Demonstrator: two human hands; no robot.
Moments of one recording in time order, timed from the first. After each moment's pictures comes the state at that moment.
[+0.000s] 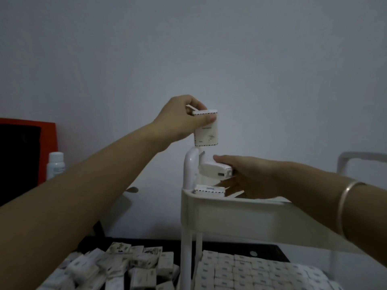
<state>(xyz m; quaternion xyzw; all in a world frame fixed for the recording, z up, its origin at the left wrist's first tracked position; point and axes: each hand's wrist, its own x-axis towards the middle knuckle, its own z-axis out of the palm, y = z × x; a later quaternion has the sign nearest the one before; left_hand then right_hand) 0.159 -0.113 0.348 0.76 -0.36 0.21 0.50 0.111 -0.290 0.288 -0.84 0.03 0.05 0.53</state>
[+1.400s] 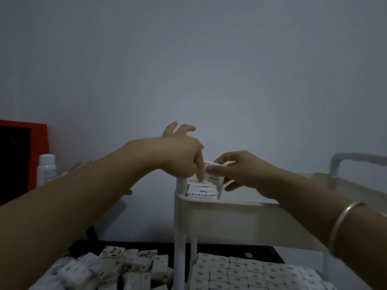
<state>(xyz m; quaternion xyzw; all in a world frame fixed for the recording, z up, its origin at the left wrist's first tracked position) 0.141 -0.120 0.328 0.90 -0.39 0.19 -0.07 0.107 -0.286 0.287 -0.89 -0.02 -0.16 0.44</state>
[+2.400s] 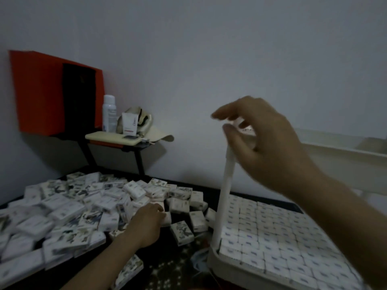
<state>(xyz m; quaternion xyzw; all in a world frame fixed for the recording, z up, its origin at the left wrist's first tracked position) 0.214 0.034 -0.027 0.96 -0.24 0.10 0.06 0.027 -0.179 0.234 -0.84 -0.27 -0.45 0.14</state>
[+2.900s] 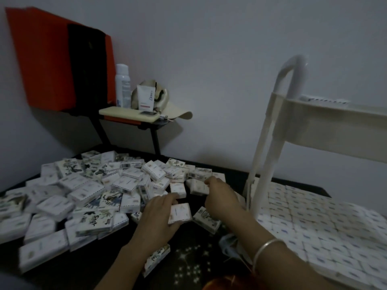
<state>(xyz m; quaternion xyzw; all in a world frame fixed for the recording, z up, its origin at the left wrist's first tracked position) 0.184 0.060 -0.059 0.91 -0.24 0.19 0.28 0.178 -0.125 0.029 -0.99 0.00 -0.05 0.16</state>
